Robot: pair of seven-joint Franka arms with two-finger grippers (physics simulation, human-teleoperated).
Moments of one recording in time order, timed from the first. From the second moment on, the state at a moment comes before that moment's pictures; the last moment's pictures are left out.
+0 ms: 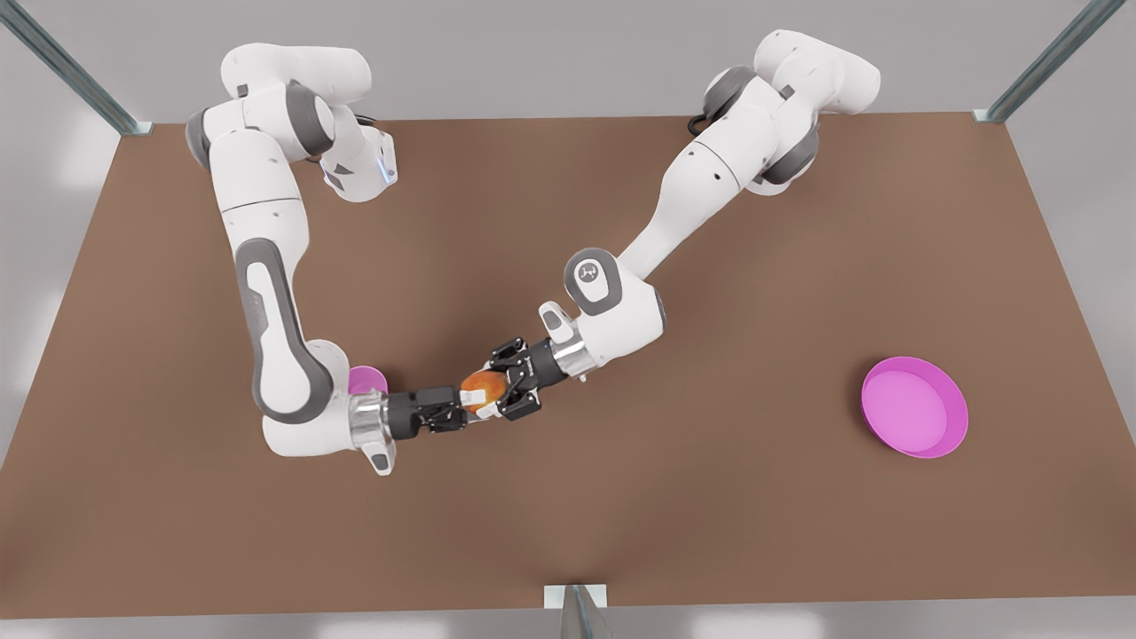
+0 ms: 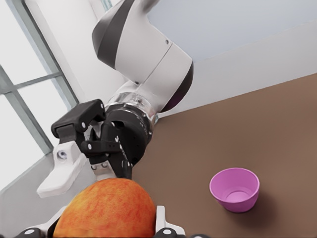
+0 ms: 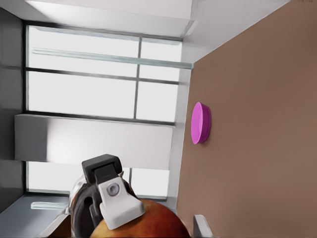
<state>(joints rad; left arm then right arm) -0.57 0.97 -0.37 -1.00 -1.26 2.84 2.08 0.13 0.79 0.10 -1.32 1.49 1.71 -0.62</state>
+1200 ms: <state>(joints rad) -0.58 0.97 -0.37 -1.00 -1.25 2.84 2.14 0.13 0.74 0.14 -1.41 1.49 1.68 -0.69</state>
